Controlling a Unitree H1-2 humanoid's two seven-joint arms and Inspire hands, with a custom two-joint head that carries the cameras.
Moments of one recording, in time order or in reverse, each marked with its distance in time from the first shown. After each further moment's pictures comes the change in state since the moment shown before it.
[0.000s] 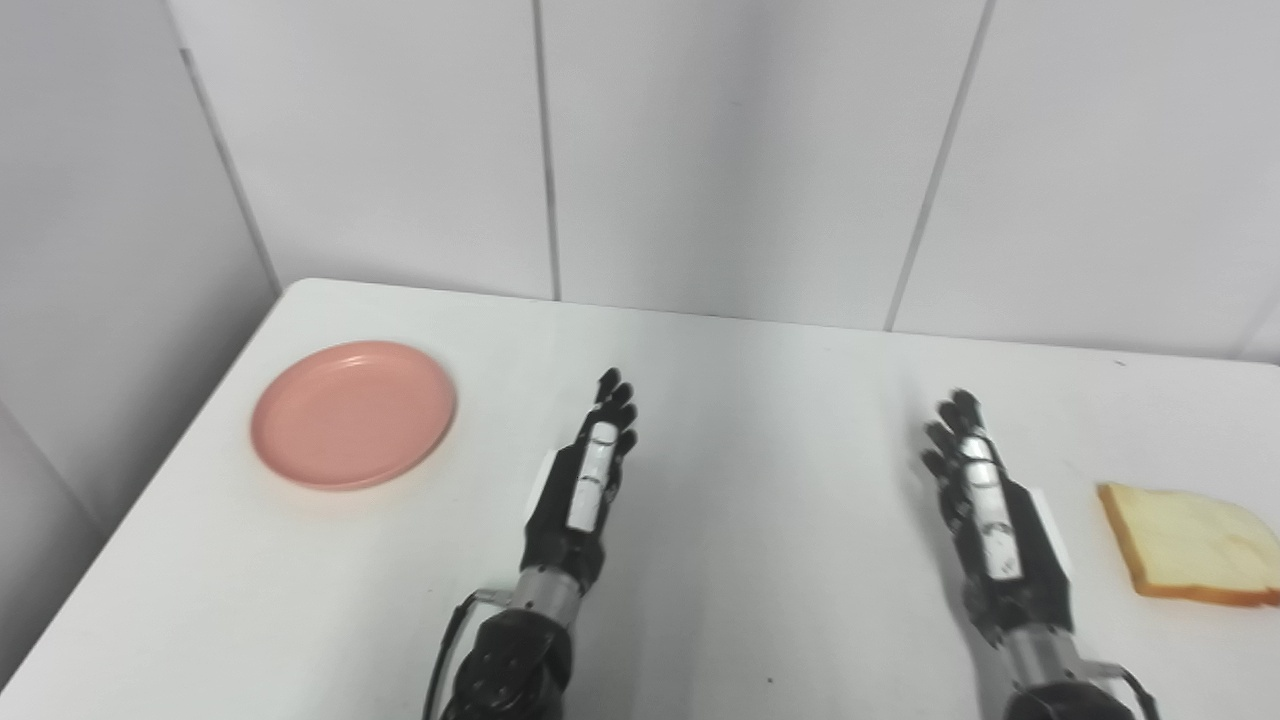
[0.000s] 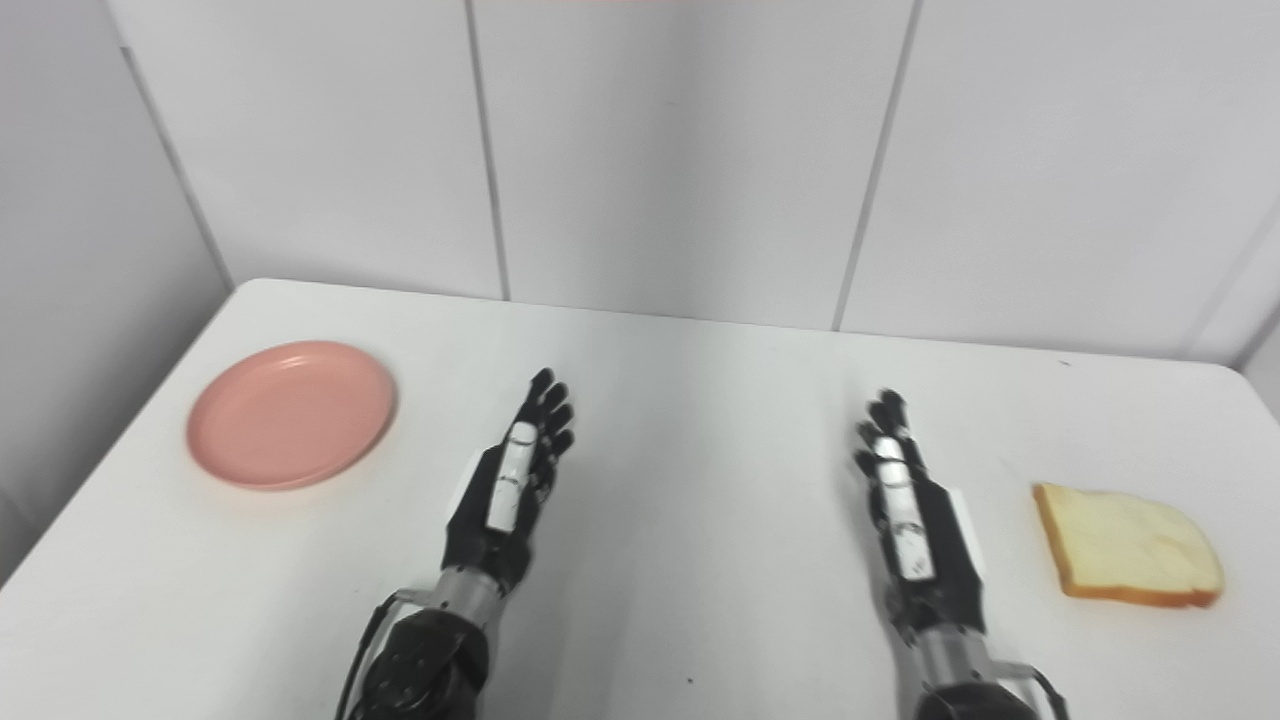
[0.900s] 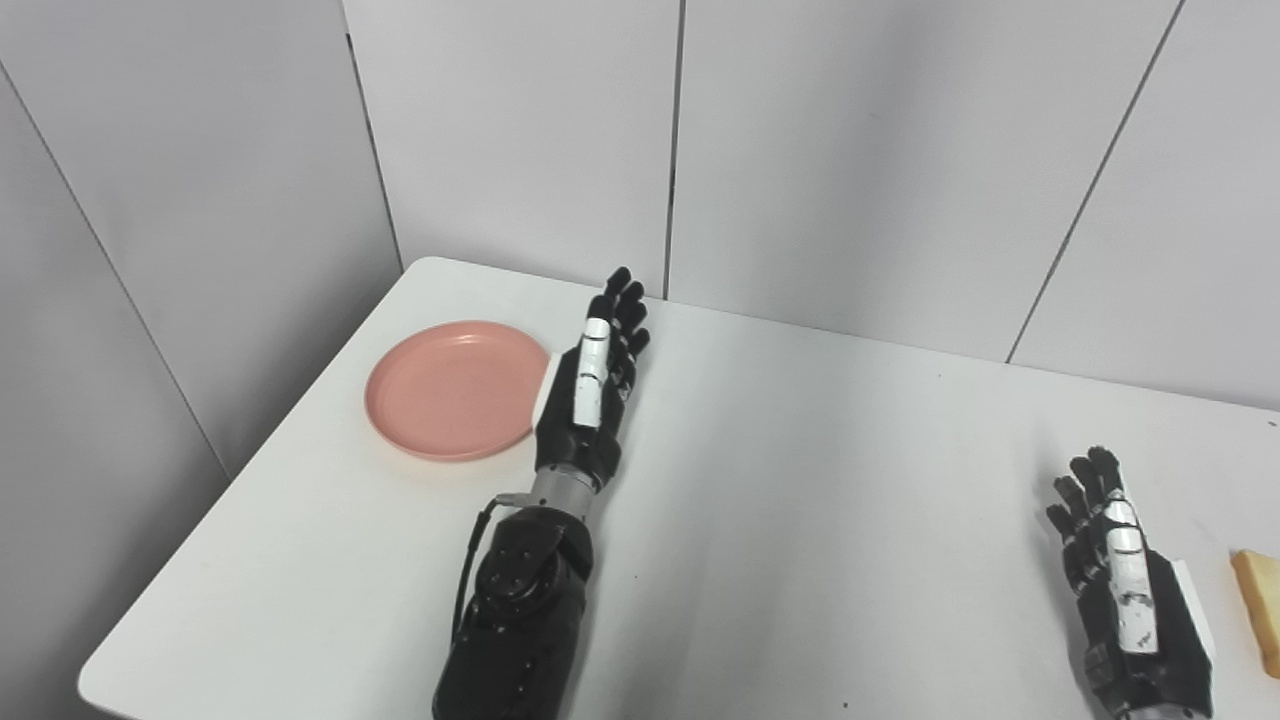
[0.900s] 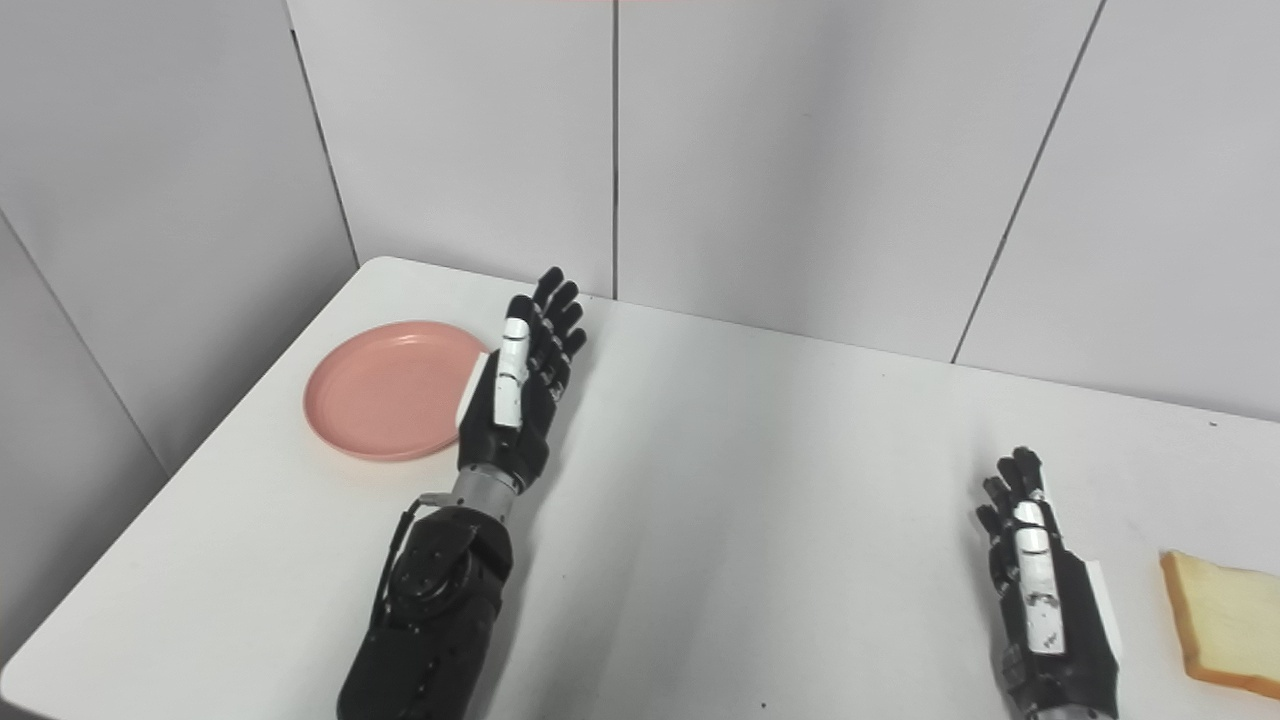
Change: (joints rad) left arm -0.098 0.075 0.165 -0.046 -0.121 0.009 0.035; right arm -0.003 -0.035 -0.011 0.068 0.026 -0.069 0.052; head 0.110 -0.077
